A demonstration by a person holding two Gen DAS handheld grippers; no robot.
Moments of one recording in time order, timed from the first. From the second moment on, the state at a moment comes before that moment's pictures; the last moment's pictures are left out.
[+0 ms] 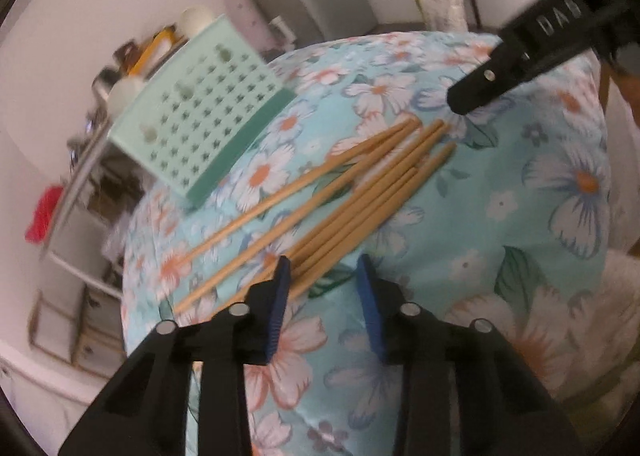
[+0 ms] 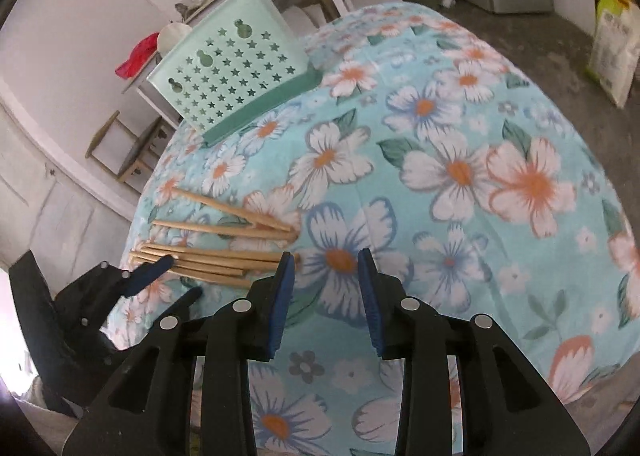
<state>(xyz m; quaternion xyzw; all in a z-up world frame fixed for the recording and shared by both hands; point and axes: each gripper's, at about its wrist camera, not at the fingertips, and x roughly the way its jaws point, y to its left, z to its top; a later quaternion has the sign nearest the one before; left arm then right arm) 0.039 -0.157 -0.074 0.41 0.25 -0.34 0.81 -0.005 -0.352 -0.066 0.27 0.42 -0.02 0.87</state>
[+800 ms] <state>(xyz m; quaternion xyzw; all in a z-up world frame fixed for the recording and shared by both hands) 0.007 -0.197 -0.069 0.46 0.27 -0.41 0.74 -0.013 -0.365 -0.070 0.29 0.40 -0.03 0.87</state>
